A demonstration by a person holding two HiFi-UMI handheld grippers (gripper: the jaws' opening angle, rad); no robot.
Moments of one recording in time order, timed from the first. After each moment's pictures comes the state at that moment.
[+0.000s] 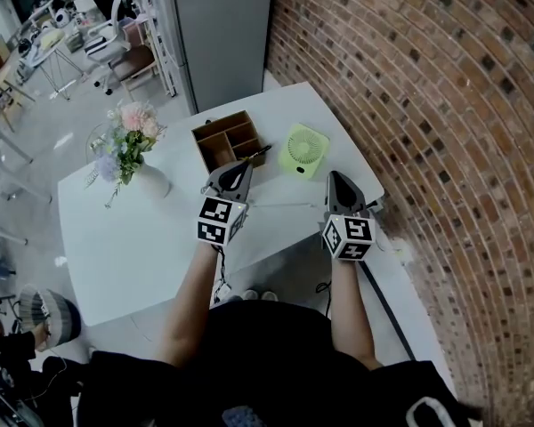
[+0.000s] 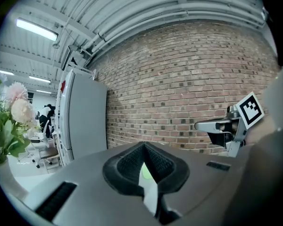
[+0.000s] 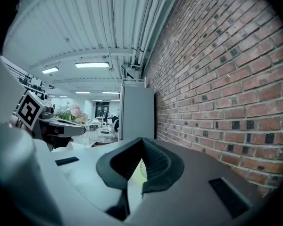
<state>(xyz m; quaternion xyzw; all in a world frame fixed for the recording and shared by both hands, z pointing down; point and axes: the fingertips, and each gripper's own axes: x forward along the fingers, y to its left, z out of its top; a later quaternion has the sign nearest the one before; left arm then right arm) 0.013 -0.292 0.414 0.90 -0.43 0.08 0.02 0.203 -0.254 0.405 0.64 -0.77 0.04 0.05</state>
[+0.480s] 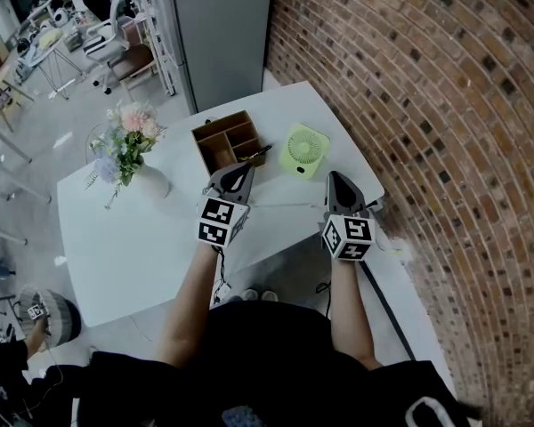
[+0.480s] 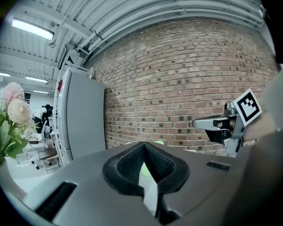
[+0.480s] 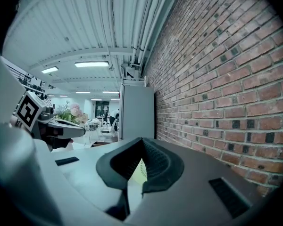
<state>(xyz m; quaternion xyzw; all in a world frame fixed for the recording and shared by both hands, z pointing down) 0.013 -0.290 0.421 0.90 -0.42 0.10 0.02 0.198 -0.254 0.408 0.64 -0.77 0.04 0.05</state>
